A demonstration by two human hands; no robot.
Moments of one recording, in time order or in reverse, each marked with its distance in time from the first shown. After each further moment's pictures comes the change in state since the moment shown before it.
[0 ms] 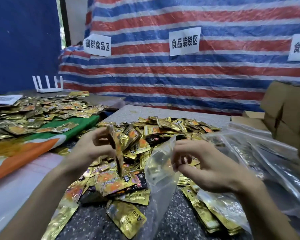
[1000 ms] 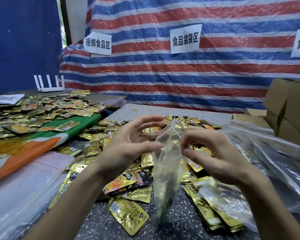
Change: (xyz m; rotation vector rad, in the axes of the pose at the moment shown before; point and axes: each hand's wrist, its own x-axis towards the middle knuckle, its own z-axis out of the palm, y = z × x) left_hand -0.009 0.046 0.084 -0.289 -0.308 0.161; right_hand -0.003 0.006 -0.007 0.103 0.235 -0.052
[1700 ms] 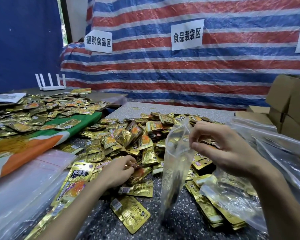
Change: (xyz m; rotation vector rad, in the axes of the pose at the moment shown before) left_hand -0.012 -0.122 -0.079 1.144 0.054 -0.535; right_hand -0.005 0.009 -0.012 -0.054 0.000 0.098
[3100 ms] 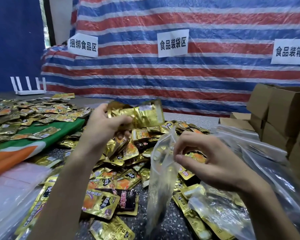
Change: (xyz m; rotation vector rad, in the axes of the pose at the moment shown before) left_hand -0.004 0.110 -0.104 -1.051 0.332 0.244; right_hand 0.001 -0.001 0.000 0.029 0.003 0.008
